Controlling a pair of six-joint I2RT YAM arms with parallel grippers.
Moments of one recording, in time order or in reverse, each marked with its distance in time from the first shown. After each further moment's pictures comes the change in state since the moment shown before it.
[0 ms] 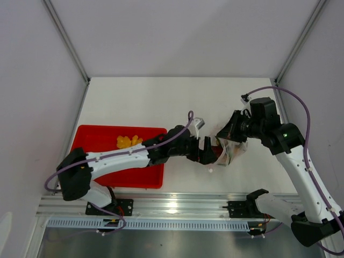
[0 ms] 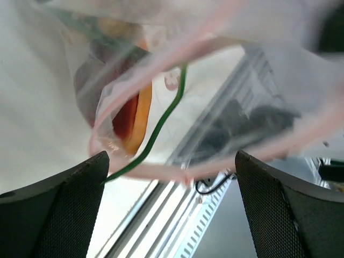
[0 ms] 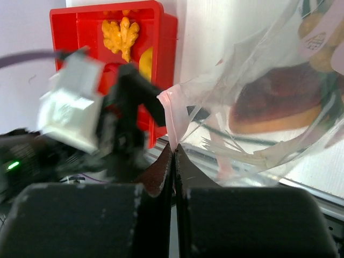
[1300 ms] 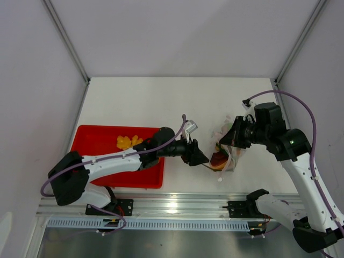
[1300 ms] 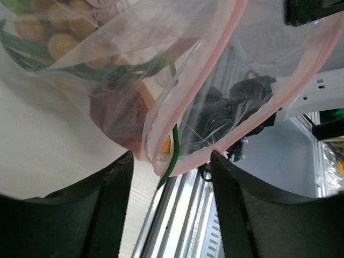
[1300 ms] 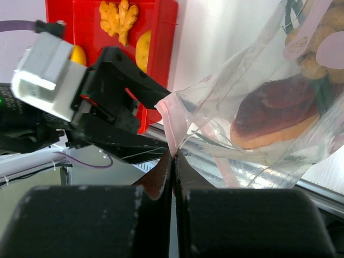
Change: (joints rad) left arm 0.085 -0.132 -0.238 0.323 0.243 0.176; right arm 0.000 -0.062 0.000 -0.084 -0.039 -0.083
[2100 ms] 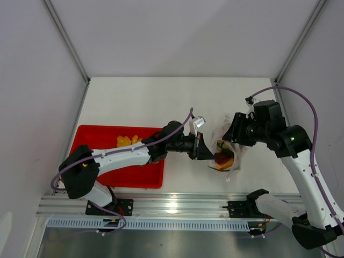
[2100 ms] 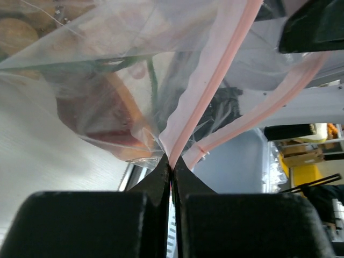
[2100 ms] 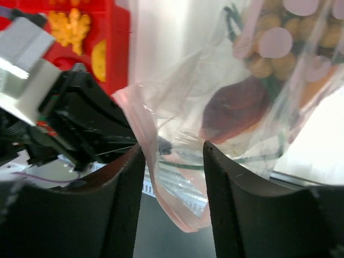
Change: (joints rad) left arm -0.003 0.144 0.148 -0.041 0.109 -0.188; right arm 0.000 0.037 0.054 -0.059 0.167 -0.060
